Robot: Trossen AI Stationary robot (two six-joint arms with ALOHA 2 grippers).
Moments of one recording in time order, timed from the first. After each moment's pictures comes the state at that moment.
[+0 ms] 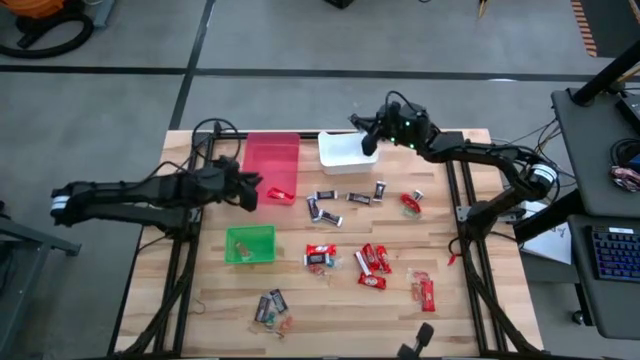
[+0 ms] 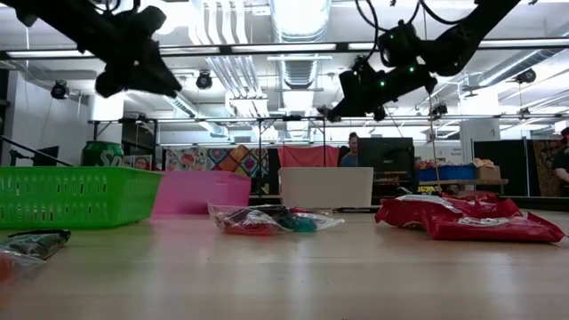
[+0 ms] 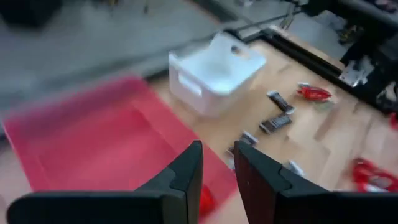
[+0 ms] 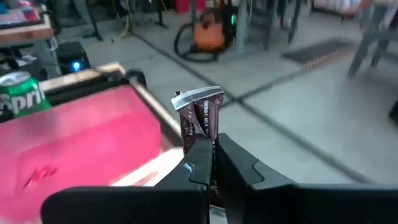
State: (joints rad) left arm 0.10 0.74 0.60 -0.38 -0.45 -0.60; right arm -0.71 1.49 0.84 0.42 -0.14 0.01
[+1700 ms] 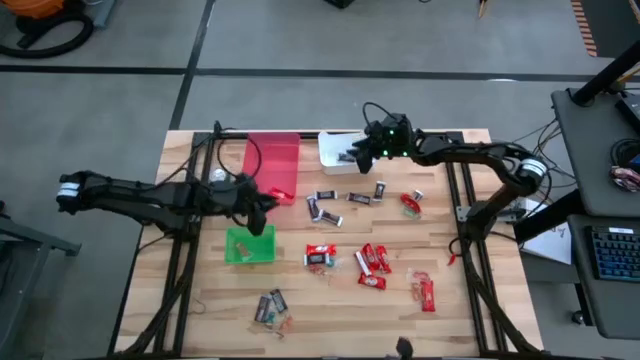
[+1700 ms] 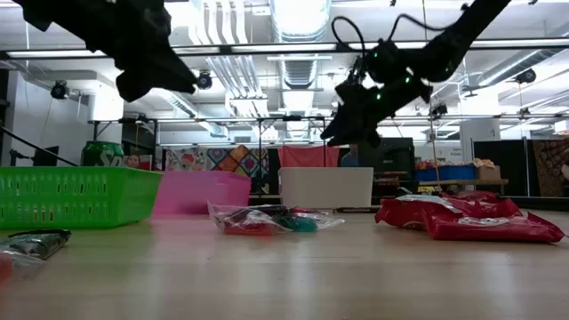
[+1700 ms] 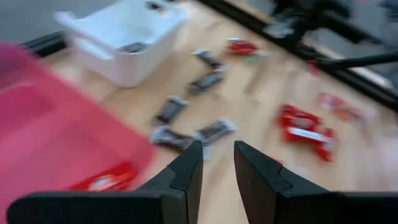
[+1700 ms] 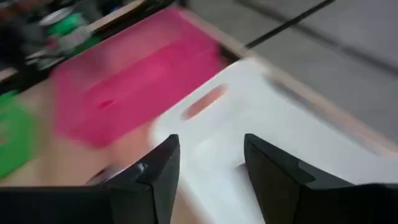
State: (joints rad) left arm -0.05 0.89 0.59 -0.20 -0.29 -0.51; right arm -0.64 1.57 0.86 0.21 -0.30 0.16
